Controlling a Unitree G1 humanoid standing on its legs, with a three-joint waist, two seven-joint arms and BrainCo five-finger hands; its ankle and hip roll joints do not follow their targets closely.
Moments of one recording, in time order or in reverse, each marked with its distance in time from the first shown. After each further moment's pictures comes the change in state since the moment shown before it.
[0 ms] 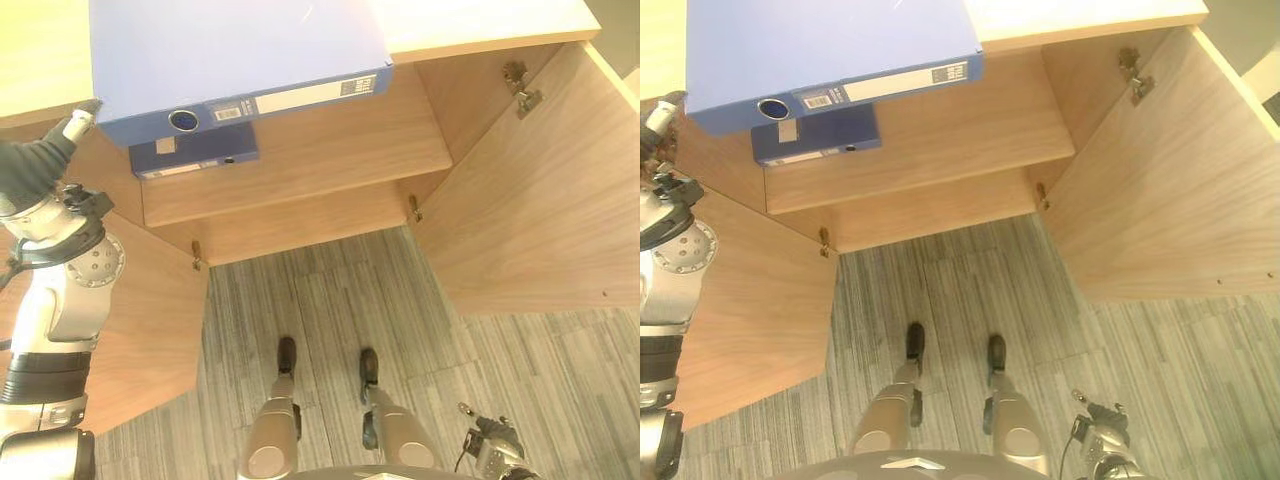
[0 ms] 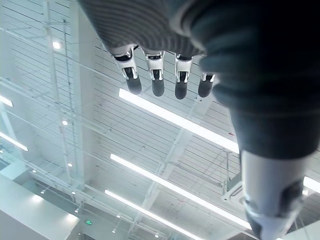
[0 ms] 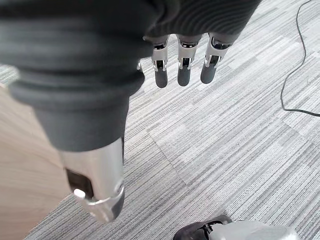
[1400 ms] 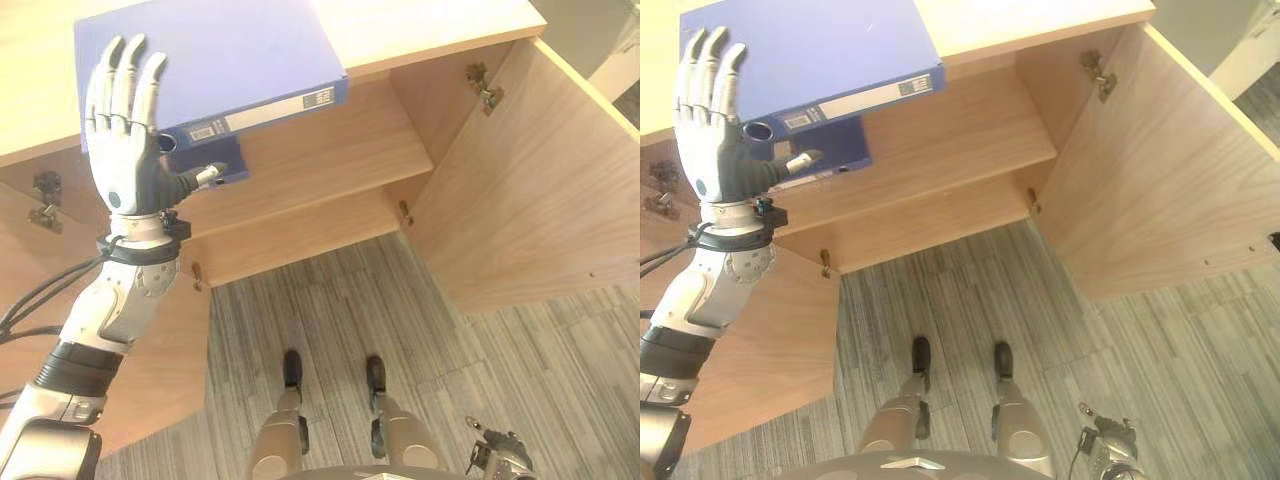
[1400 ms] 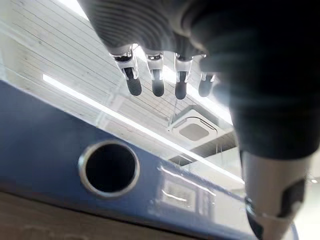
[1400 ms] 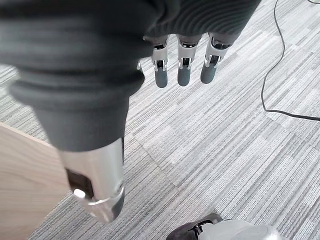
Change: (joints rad) left arm -0.043 0.031 -0.278 0.047 0.079 -0.032 -0.200; right arm 0.012 -0.017 -0.004 0.046 -0.001 0.001 0.017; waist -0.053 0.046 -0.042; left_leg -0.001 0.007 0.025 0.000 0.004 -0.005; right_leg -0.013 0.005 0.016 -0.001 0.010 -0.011
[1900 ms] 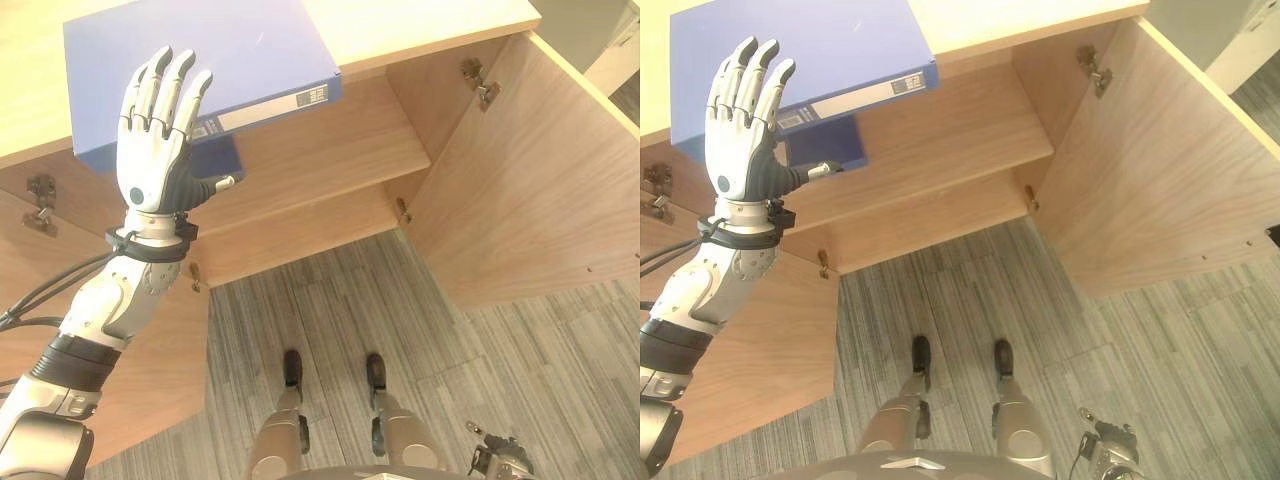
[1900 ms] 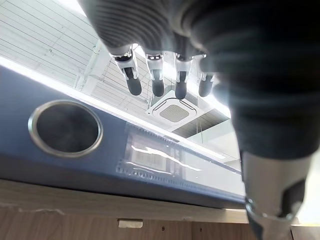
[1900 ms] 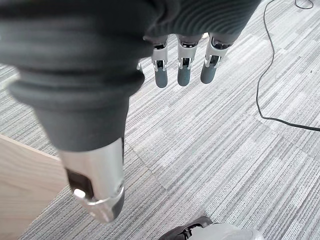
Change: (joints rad) left arm -0.022 0.036 -0.050 0.009 0.069 0.003 -0.055; right arm 0.001 -0.001 0.000 0.029 0.000 0.001 0.002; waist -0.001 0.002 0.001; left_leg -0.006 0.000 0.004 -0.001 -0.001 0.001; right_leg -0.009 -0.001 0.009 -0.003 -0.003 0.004
